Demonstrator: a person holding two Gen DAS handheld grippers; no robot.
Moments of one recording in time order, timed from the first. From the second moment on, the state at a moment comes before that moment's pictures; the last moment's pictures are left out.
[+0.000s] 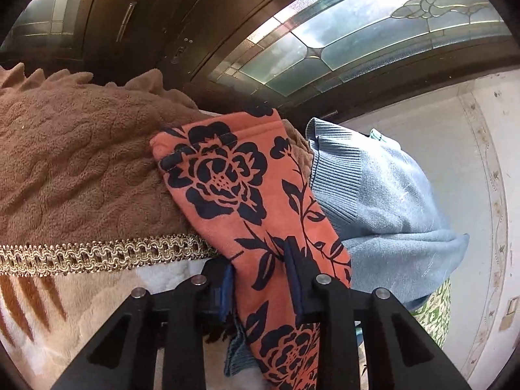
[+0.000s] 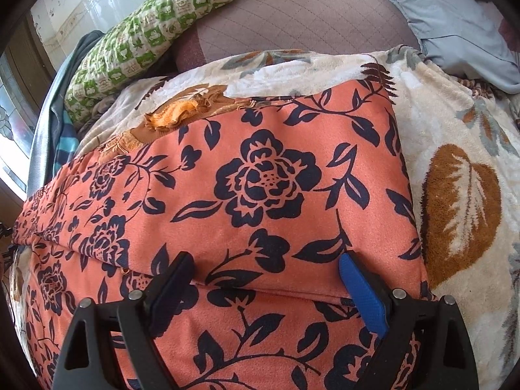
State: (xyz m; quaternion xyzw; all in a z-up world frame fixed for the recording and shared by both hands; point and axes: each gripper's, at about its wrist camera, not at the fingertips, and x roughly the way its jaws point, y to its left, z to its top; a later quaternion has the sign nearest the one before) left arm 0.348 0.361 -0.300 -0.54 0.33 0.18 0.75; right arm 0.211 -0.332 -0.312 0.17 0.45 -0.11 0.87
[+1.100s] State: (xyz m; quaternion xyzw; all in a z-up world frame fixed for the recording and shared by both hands) left arm 0.291 -0.212 -0.149 -0.09 0.39 -0.35 0.85; right arm 0.130 -0.467 -0.291 0.45 0.33 -0.12 0.82
